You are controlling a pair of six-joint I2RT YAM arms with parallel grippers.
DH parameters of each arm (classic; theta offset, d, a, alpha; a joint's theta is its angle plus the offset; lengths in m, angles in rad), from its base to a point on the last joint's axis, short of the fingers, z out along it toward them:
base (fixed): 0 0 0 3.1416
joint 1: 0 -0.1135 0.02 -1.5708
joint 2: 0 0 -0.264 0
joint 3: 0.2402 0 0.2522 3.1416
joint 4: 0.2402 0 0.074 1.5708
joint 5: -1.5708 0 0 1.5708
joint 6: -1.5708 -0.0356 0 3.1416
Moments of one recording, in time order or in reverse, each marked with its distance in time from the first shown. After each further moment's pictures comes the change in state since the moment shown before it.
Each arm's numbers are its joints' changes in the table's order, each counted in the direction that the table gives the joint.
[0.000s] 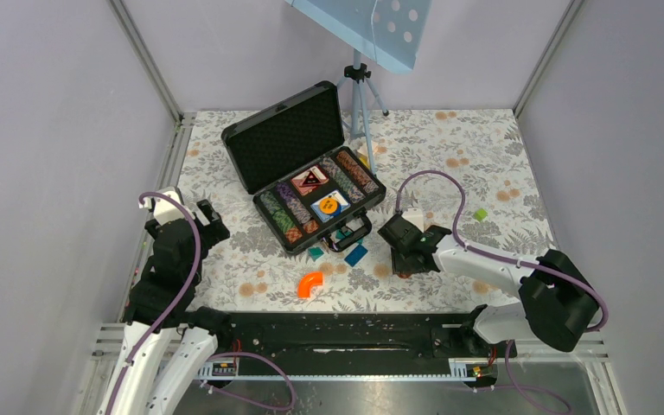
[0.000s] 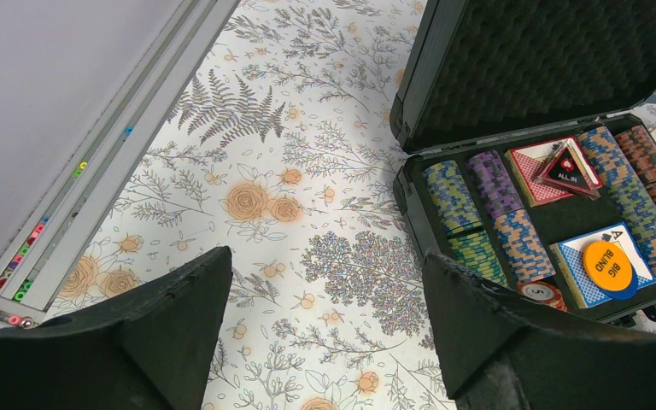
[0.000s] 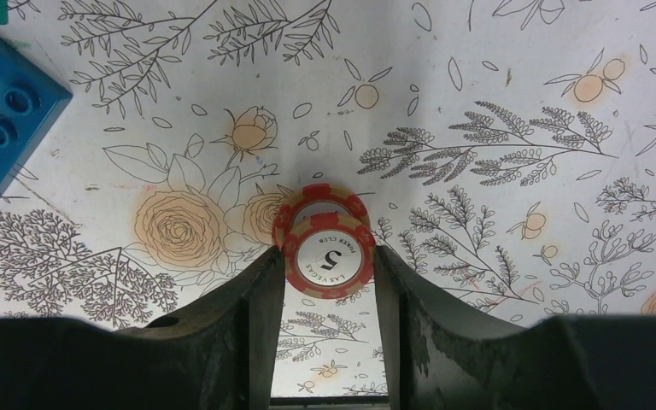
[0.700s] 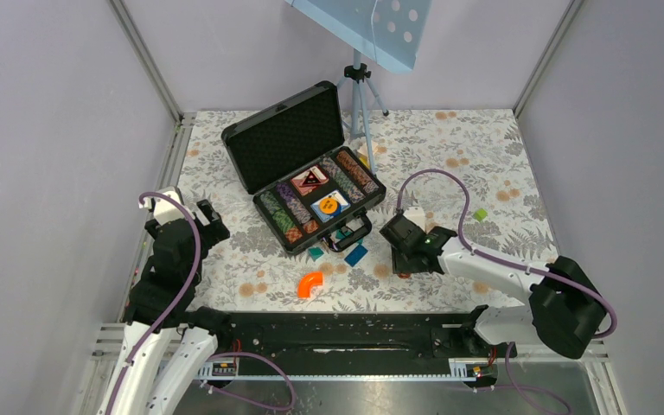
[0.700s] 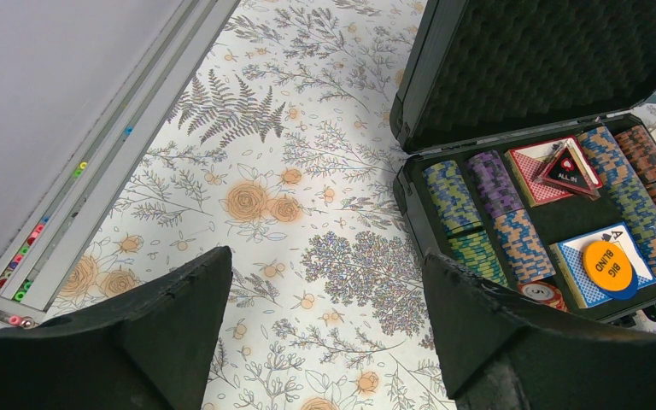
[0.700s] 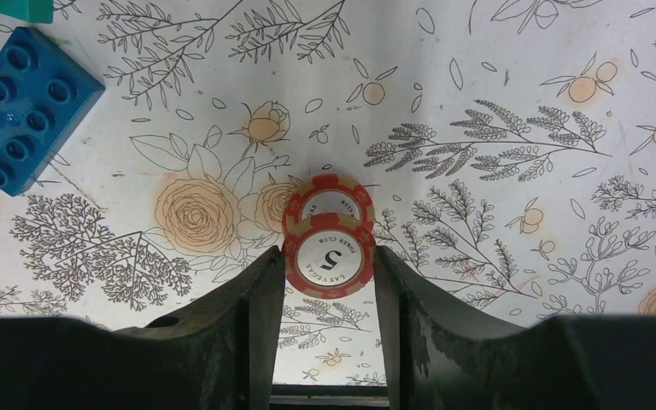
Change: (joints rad) left arm 0.000 0.000 0.000 0.000 0.000 0.000; right arm -0.008 0.055 0.000 0.011 0.002 0.004
